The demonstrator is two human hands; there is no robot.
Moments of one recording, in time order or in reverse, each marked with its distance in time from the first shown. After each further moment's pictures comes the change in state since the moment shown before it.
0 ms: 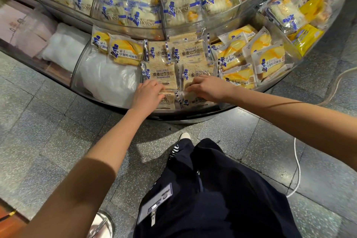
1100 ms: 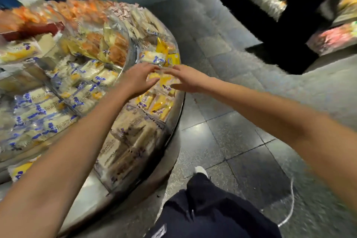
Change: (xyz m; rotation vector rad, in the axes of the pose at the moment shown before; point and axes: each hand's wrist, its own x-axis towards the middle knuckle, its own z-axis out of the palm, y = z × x) left_hand 0.091 0.214 -0.139 0.065 0.024 1.006; right_hand -0.173 -0.026 -0.084 0.075 0.517 0.869
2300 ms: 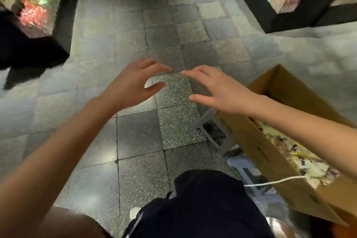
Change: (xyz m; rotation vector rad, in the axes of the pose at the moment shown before) left_hand -0.149 0.689 0.176 -0.273 -0.398 1.614; right_hand -0.795 -0.169 0.011 0.125 0.497 1.424
